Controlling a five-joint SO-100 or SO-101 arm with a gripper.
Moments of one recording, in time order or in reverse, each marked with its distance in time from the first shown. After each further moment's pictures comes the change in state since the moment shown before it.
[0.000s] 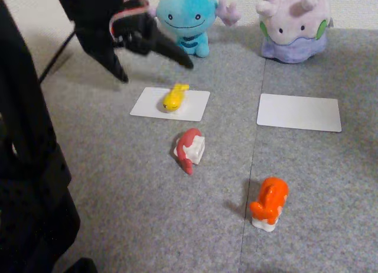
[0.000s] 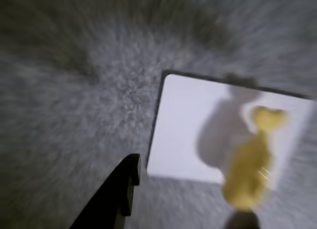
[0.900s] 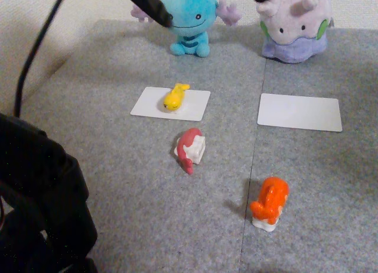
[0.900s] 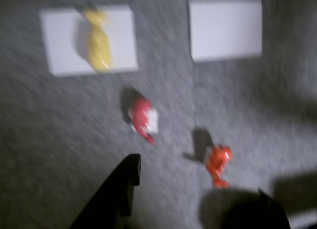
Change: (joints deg) arm 28.1 36.3 0.0 32.8 -13.0
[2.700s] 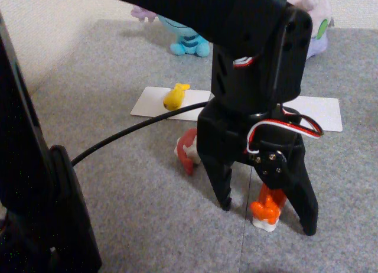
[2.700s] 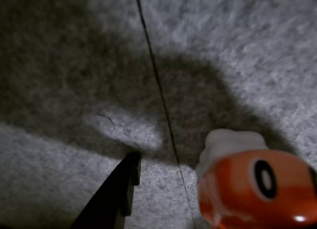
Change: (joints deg) arm 27.9 -38.0 16.7 -22.9 -19.8
